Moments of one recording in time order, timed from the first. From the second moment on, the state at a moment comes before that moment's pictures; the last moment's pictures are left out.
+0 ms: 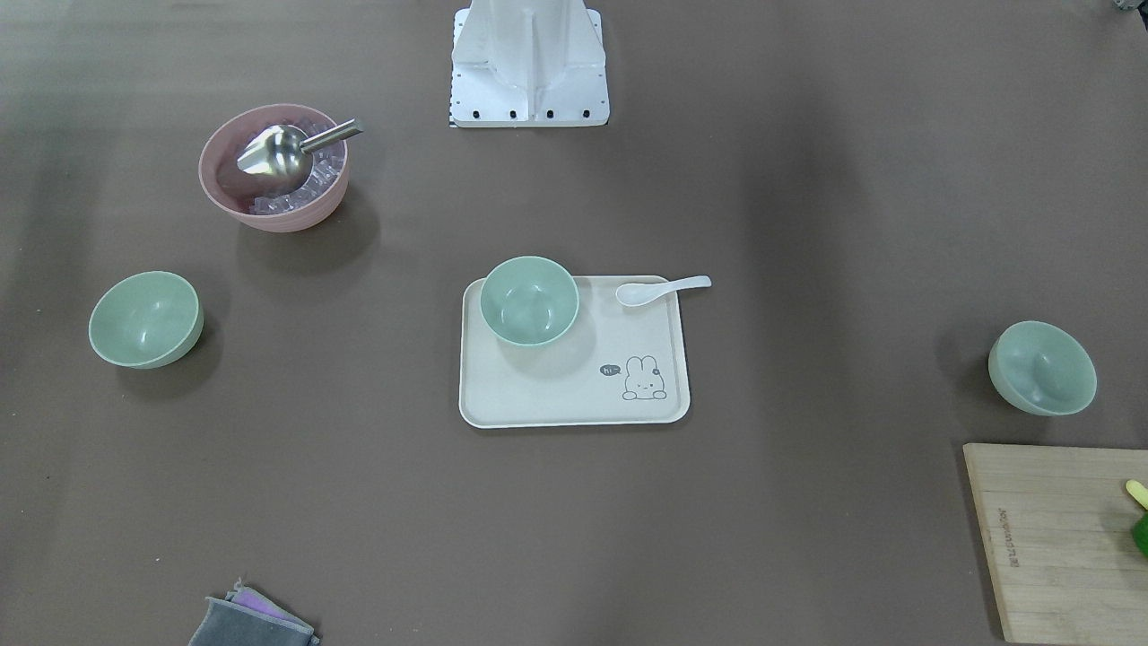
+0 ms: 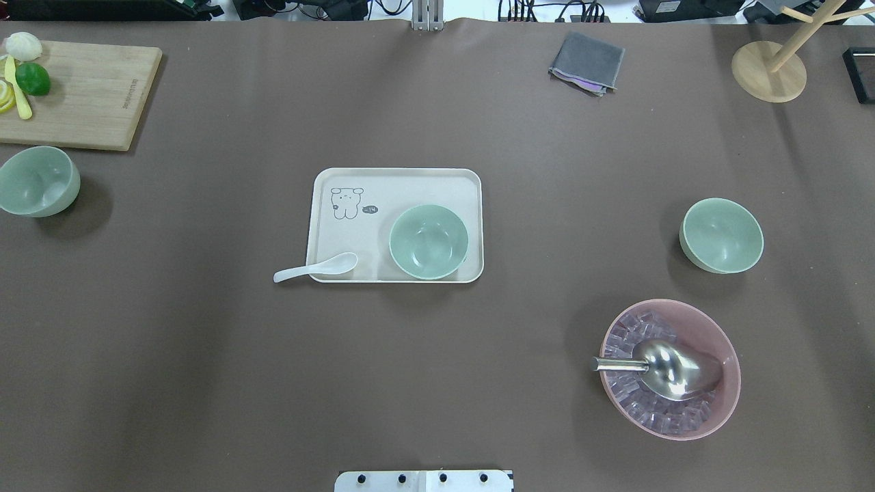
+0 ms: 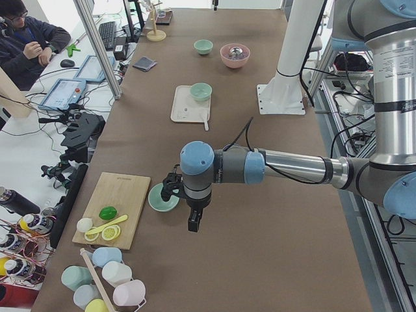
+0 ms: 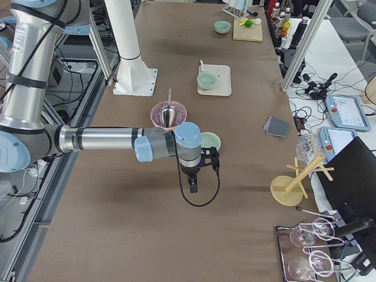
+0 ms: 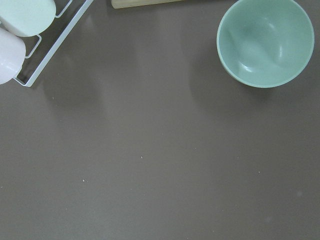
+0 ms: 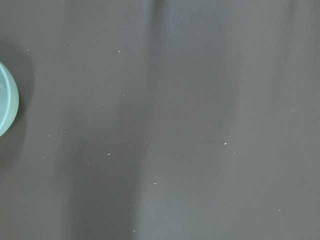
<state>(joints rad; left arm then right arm) -1.62 -1.41 -1.84 -1.46 -2.30 0.21 1.46 -1.83 1.85 -1.40 2.31 0.04</state>
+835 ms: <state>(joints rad) -1.62 -1.42 -1.86 -1.46 -2.29 0.21 1.46 -1.82 1.85 -1.35 2.31 0.05</state>
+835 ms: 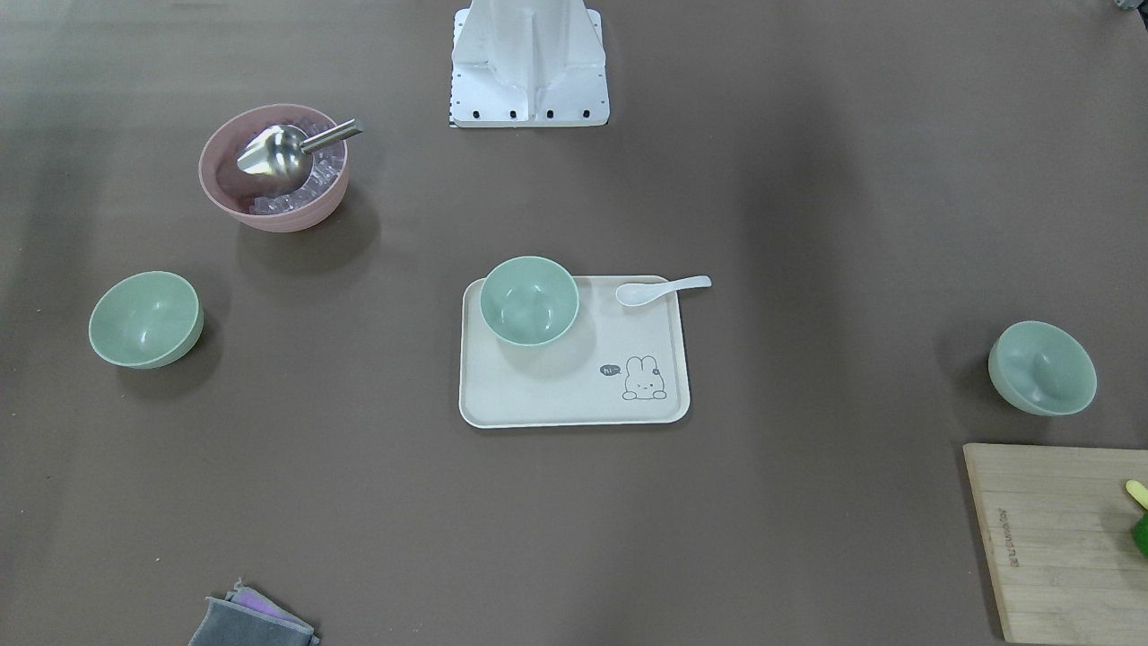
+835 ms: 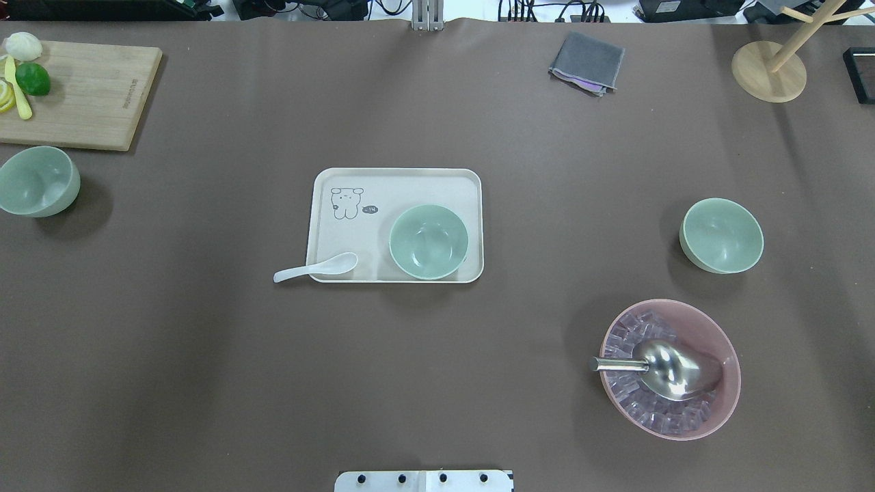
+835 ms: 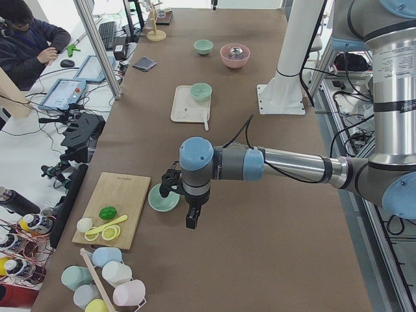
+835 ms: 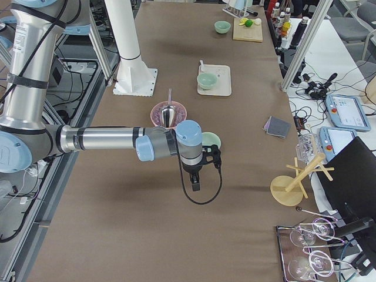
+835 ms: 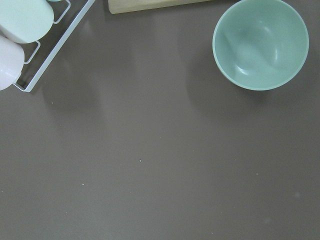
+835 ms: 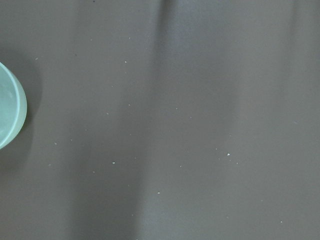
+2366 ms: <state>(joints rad) -1.59 -1.52 -1.76 -1.89 -2.31 0.08 1.45 -1.73 1.77 -0.99 2.30 0.16</state>
